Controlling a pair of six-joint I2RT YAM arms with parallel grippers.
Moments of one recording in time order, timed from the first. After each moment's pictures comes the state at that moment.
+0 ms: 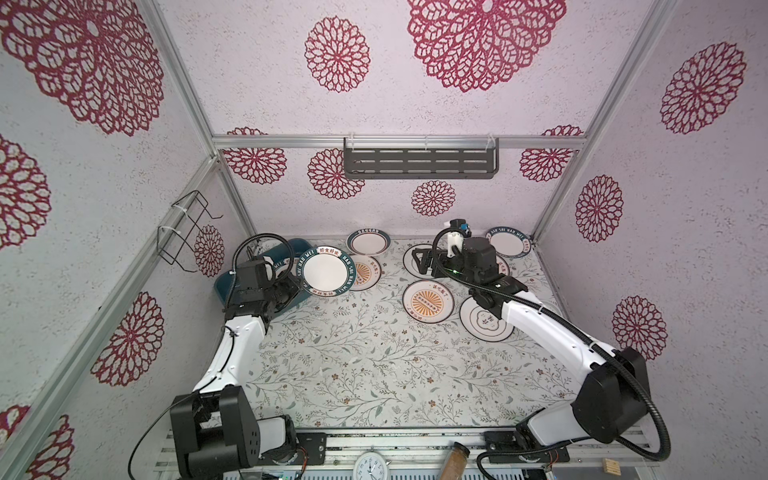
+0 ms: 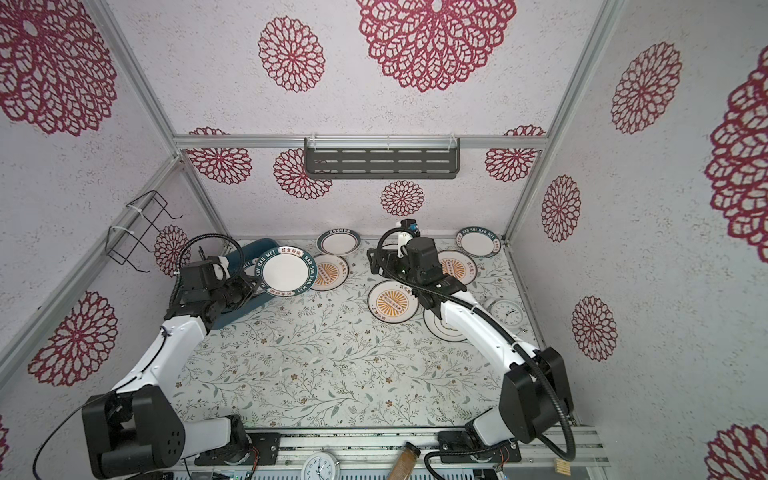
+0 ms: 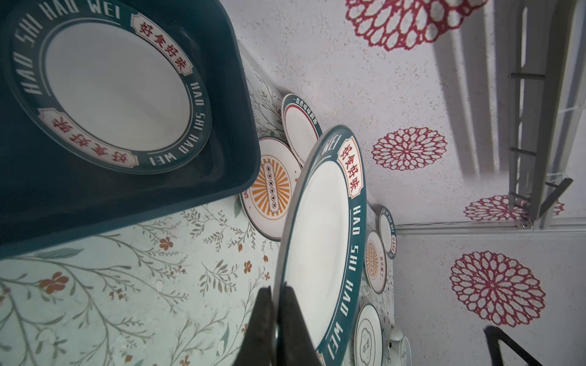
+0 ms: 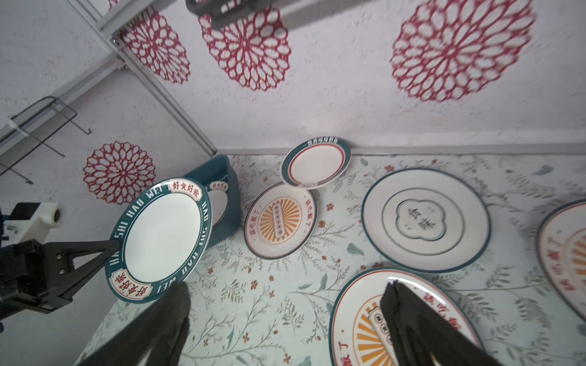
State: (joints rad) left arm 0.19 1.35 0.94 -0.21 0.42 -0.72; right arm 0.52 1.43 1.22 -0.08 -0.03 0.40
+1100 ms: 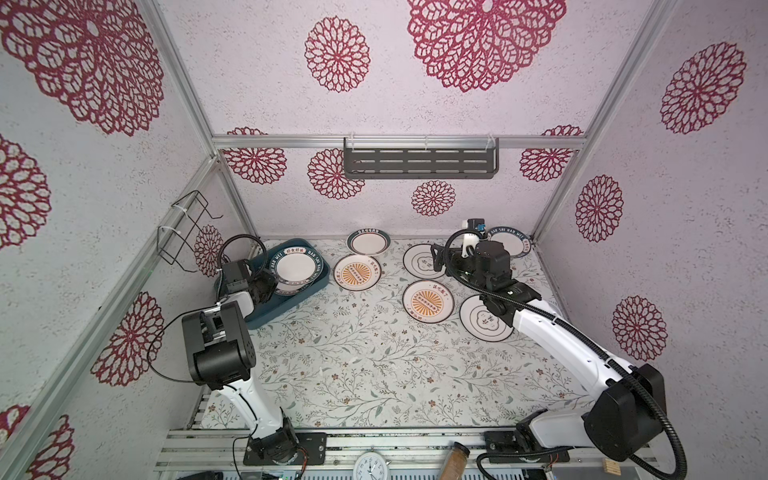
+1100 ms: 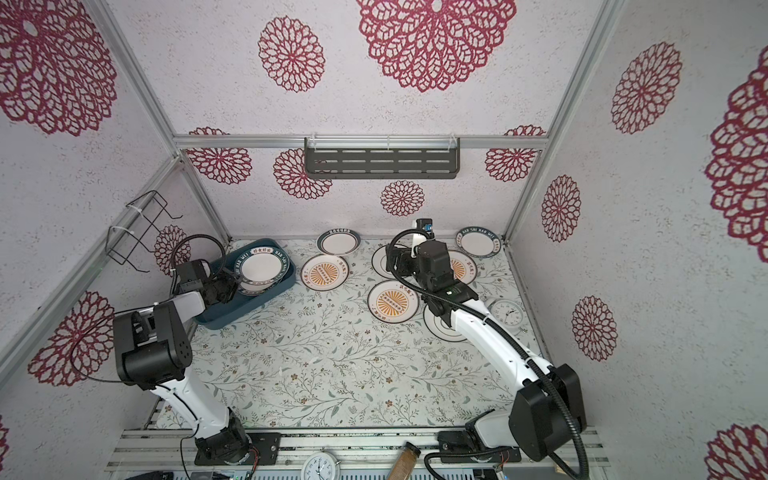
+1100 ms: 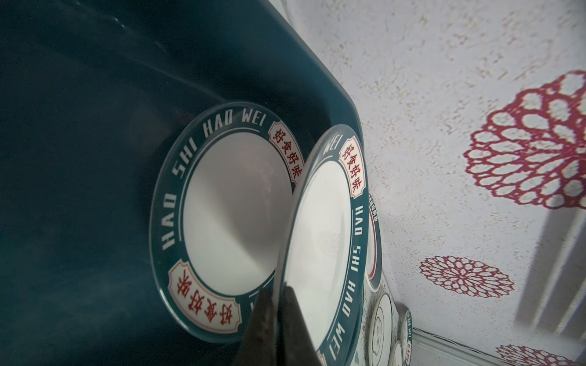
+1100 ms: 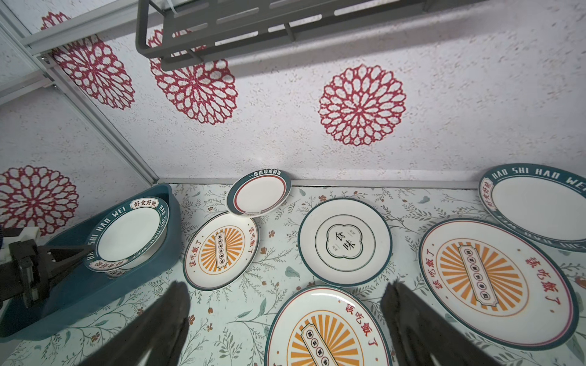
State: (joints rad) left arm 0.37 1.89 1.12 0.09 0.43 -0.83; right arm 0.49 1.36 1.16 -0.06 0.13 0.32
